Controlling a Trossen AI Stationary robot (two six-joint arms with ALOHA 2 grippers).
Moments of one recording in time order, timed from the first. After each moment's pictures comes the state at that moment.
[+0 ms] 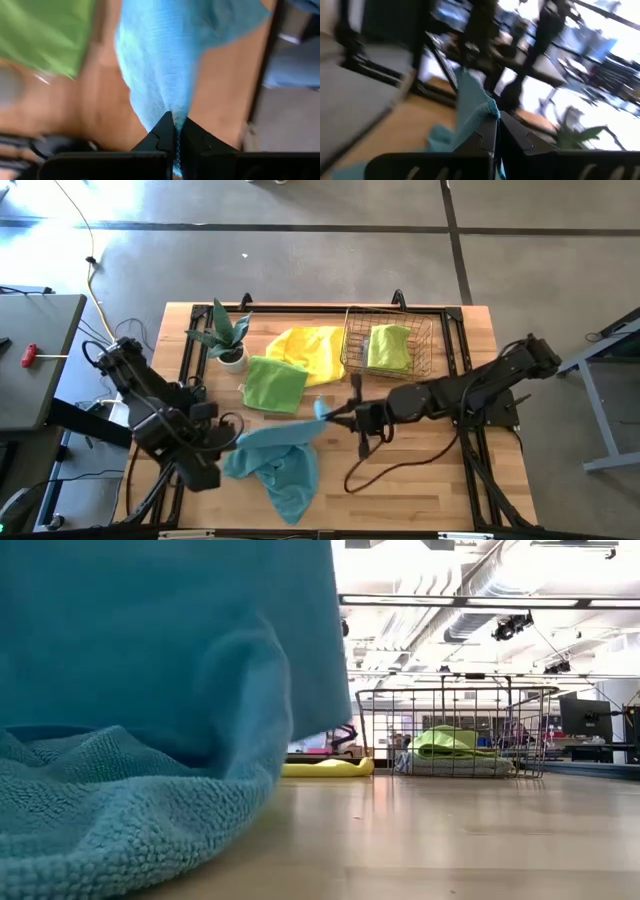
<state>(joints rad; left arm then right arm) -0.72 1.49 1.61 -1.57 -0.17 -1.00 0.37 1.46 1.20 0.13 0.26 -0.32</state>
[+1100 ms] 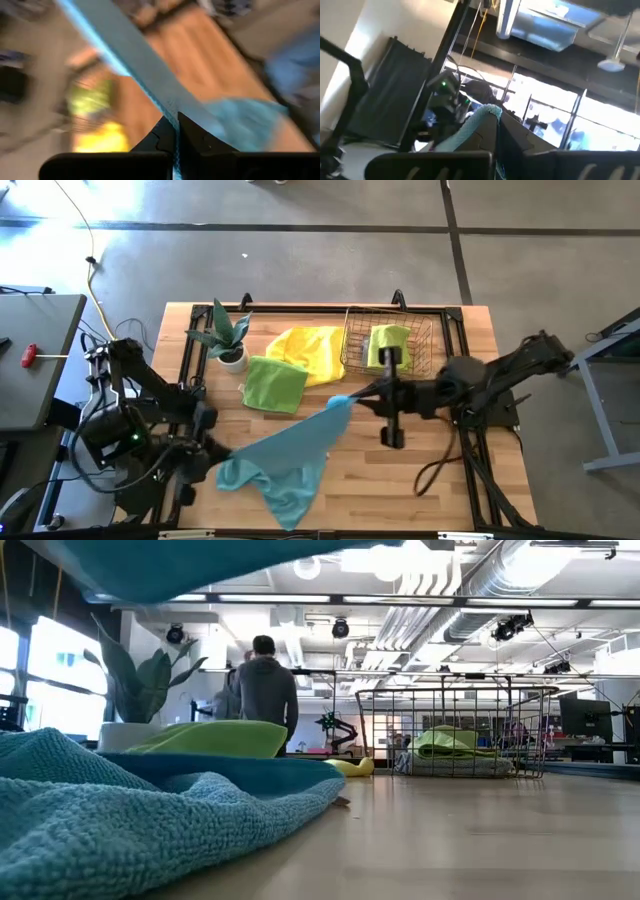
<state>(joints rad) -0.90 1.49 1.83 -1.36 -0.84 -0.30 0.38 1.30 1.20 0.52 0.15 -0.47</state>
